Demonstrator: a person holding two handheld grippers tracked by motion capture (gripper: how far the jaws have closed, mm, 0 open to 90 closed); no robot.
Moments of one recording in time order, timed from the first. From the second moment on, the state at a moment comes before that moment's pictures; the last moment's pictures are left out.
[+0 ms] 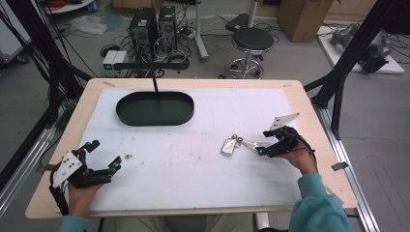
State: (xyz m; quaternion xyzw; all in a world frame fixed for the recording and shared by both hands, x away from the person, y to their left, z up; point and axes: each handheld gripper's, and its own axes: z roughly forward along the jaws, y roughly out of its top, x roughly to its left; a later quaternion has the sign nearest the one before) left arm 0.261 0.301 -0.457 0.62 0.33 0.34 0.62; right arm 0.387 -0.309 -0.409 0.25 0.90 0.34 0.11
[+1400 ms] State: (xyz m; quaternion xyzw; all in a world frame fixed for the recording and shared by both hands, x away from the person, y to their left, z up) left arm 0.260 0.301 -0.457 0.62 0.33 0.35 0.62; right arm 0.398 -0.299 -0.423 0.25 0.93 0.27 0.06
